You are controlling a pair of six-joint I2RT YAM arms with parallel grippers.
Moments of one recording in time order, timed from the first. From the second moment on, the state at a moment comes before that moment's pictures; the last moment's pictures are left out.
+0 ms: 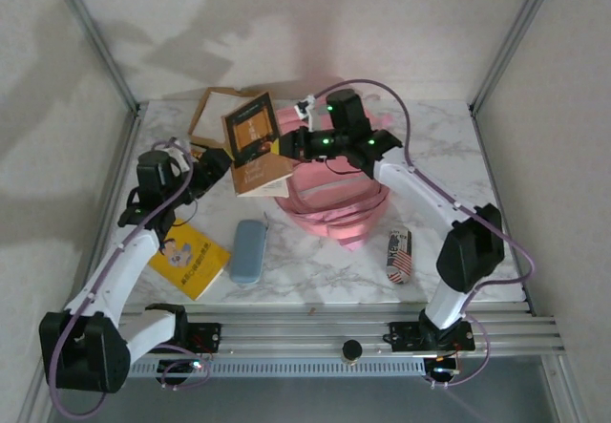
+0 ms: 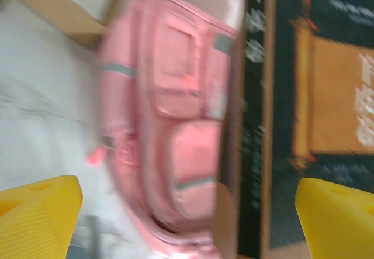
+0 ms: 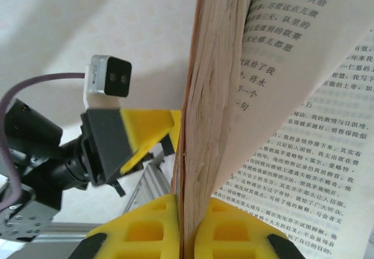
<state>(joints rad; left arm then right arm) -0.07 1.07 0.76 -0.08 0.50 -0.86 0.63 1.70 1.57 -0.36 -0.74 0.66</state>
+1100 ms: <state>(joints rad) -0.49 1.18 0.77 0.30 0.57 -1.15 0.41 1.50 1.17 -0.15 -1.00 0.78</state>
